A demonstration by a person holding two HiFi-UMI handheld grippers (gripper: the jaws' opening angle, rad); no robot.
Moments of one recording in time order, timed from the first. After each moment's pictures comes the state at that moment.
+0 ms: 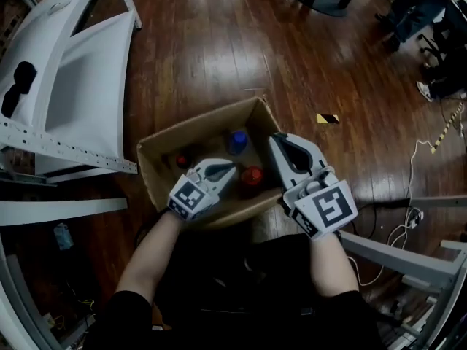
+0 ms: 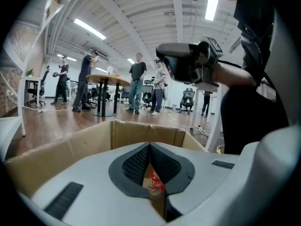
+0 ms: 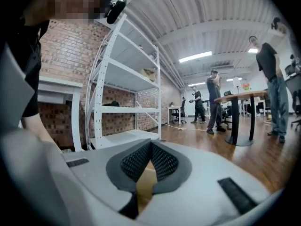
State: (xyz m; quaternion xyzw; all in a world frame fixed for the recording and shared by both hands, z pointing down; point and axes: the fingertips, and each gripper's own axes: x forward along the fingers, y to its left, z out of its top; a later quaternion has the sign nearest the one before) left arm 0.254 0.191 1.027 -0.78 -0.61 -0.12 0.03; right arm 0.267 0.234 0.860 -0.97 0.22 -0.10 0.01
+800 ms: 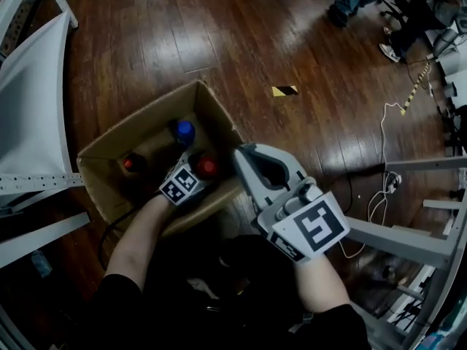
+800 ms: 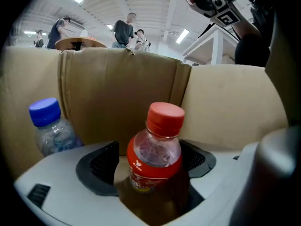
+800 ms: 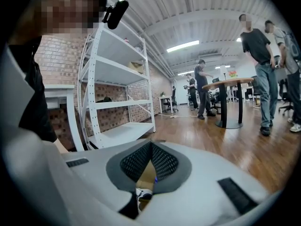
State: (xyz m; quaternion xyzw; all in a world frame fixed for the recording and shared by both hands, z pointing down) left arm 0.220 0.287 1.209 -0.67 -0.69 -0.24 0.14; right arm 0.232 0.275 0.877 -0.97 0.18 -0.17 0.05
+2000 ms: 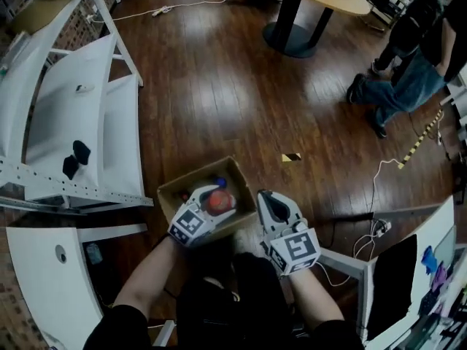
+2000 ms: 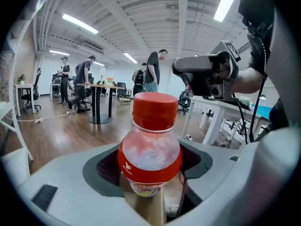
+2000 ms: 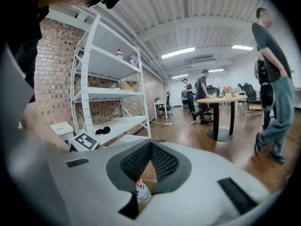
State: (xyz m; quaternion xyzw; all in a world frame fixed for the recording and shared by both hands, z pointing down) left arm 0.248 0.243 0.709 -0.76 -0.62 -0.17 0.06; right arm 0.224 0.294 0.592 -0.97 0.14 -0.17 0.06
